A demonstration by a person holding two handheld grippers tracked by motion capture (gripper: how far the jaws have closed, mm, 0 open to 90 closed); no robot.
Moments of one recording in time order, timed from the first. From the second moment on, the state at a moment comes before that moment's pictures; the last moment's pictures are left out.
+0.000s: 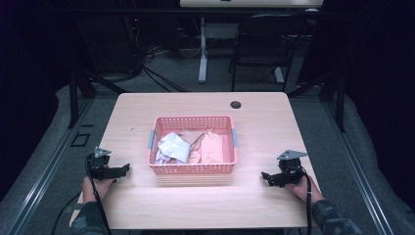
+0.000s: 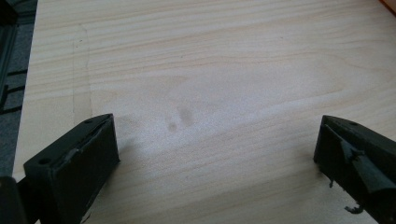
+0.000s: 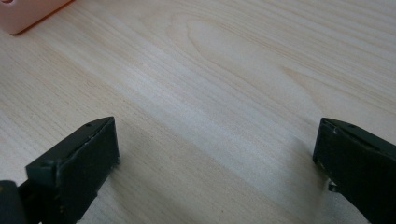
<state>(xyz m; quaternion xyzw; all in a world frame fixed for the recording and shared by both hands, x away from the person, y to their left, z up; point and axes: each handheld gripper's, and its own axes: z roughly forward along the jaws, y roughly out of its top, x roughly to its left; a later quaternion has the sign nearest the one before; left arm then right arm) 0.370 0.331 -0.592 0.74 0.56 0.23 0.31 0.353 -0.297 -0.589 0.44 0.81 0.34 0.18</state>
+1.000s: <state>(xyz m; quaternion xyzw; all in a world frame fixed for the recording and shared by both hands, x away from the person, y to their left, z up) 0.374 0.322 -0.555 0.75 0.57 0.16 0.30 0.354 -0.295 -0.589 0.43 0.82 0.34 0.18</state>
